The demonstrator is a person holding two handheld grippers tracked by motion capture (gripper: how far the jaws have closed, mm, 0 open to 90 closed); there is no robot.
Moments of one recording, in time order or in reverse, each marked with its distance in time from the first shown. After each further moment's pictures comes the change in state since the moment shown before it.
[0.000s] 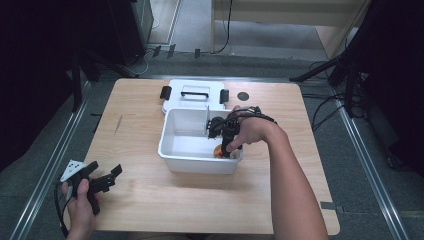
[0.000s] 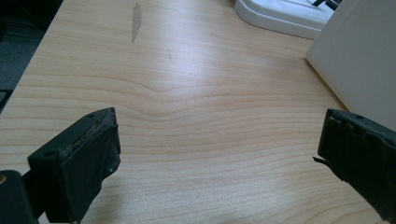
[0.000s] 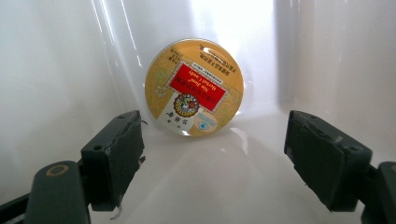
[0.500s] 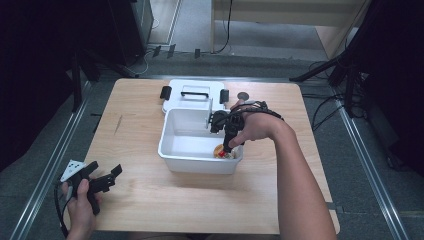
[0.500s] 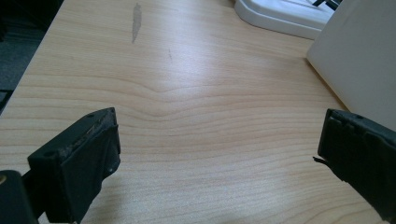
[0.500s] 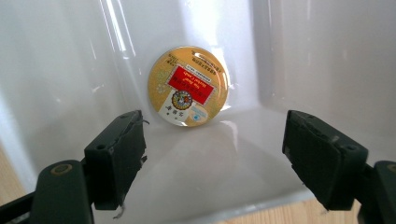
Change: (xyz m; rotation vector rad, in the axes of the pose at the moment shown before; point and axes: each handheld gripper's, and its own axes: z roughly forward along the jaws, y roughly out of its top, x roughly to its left) left arm 0.000 0.000 0.000 -0.004 0.002 0.000; right arm 0.002 -0.008 -0.034 -0.061 -0.036 0.011
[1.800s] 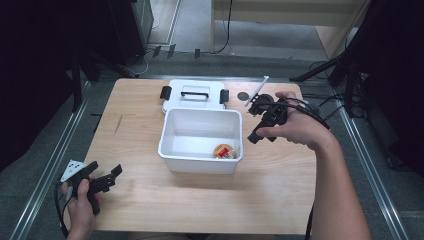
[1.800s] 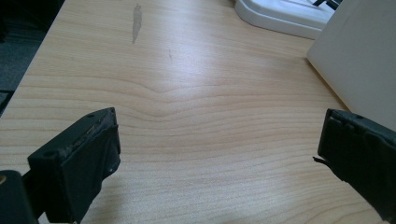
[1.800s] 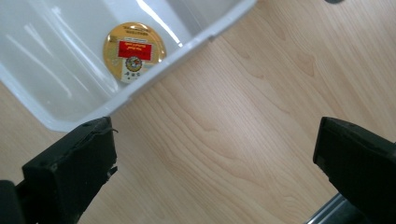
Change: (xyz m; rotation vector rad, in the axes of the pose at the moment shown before) left arm -0.001 0.000 0.000 0.000 0.004 0.003; right arm -0.017 -0.093 -0.056 -0.145 -0.068 0.489
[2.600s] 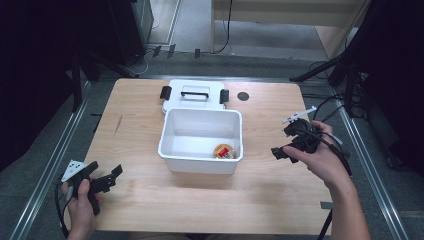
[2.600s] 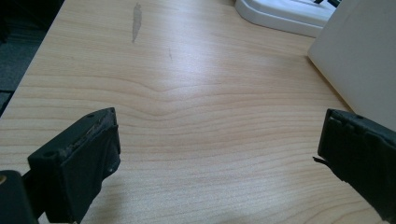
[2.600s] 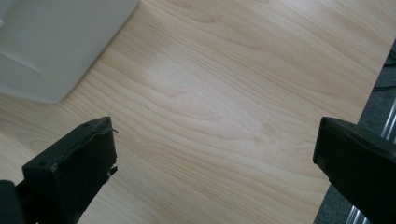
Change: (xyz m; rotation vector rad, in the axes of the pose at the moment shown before) left arm -0.001 0.000 0.000 0.007 0.005 0.009; right arm -0.015 -0.105 0.033 -0.157 -0.095 0.322
